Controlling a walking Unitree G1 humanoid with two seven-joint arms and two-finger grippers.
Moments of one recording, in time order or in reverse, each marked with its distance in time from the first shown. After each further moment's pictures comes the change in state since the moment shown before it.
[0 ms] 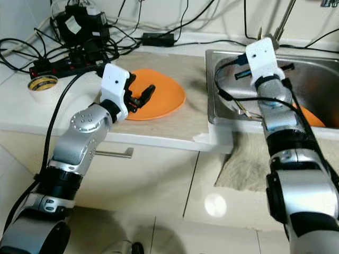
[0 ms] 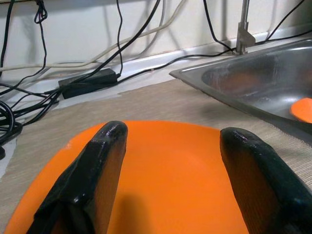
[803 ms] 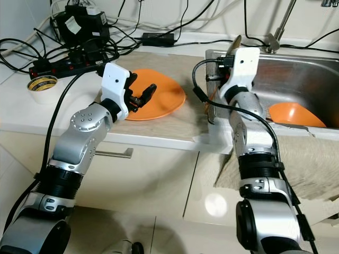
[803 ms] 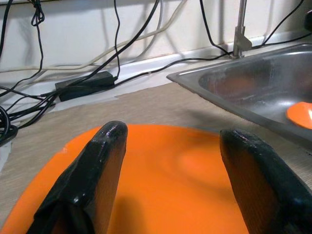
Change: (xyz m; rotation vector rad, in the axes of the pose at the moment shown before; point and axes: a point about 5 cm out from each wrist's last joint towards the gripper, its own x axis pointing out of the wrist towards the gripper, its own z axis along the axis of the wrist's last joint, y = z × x) left arm 0.001 -0.001 0.003 -0.012 -0.012 -0.008; right arm -0.024 0.054 0.025 0.594 -0.092 0.198
